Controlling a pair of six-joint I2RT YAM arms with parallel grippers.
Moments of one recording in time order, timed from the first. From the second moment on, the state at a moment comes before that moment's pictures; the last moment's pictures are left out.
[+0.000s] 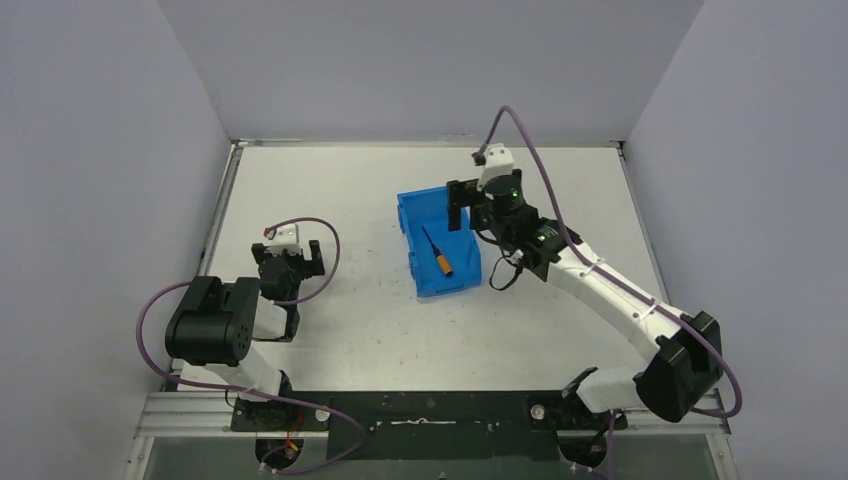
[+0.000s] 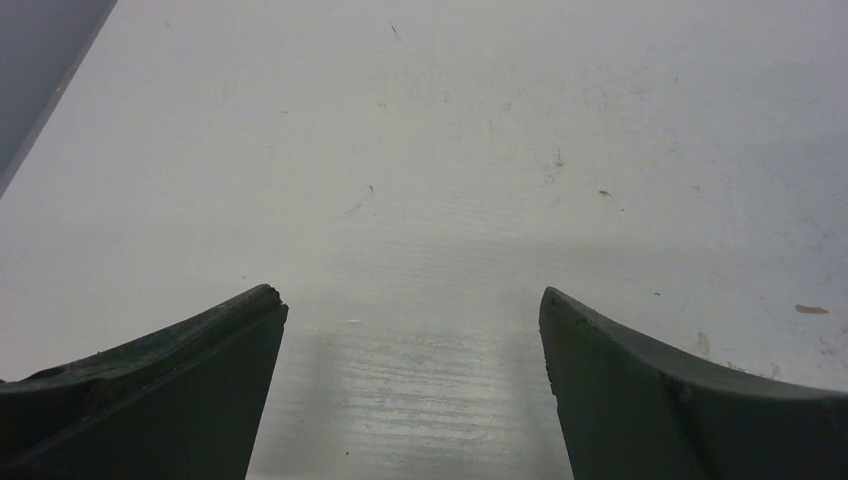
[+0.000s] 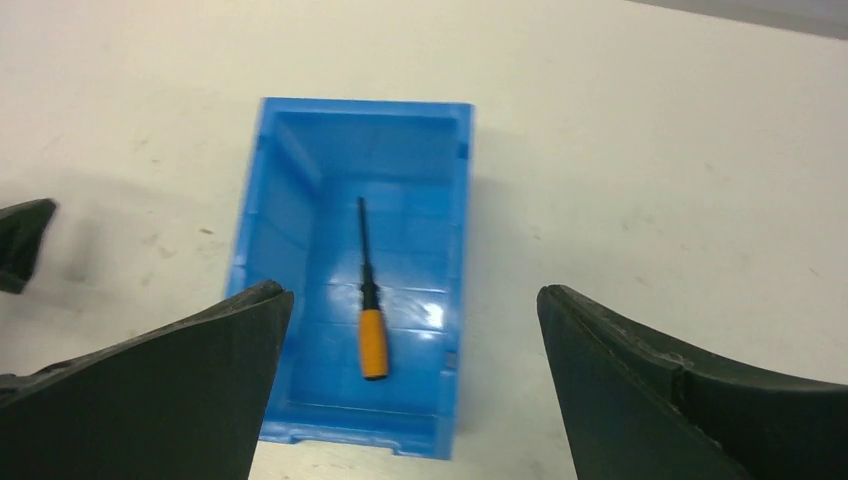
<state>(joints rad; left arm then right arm) -0.05 1.62 0.23 1.17 -0.15 -0.02 0.68 1.39 1.21 -0.29 0.28 0.21</state>
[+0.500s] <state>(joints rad) -0.05 1.62 0.23 1.17 -0.15 -0.02 0.21 1.06 0.59 0.06 0.29 0.23</state>
